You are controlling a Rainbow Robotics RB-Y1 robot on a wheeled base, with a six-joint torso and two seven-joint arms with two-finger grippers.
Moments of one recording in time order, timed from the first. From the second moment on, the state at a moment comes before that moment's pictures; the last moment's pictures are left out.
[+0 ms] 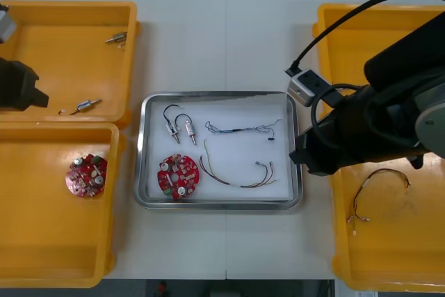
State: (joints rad) right arm -0.50 -0.57 0.23 -2.34 -0.87 1.92 1.30; left arm -0.41 0.90 0.20 -2.13 0.98 1.91 -1.13
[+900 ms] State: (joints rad) right arm -0.81 -0.45 0.89 -2.16 -0.65 1.89 1.48; left arm -0.11 0.90 0.37 -2.13 0.95 1.91 -1.28
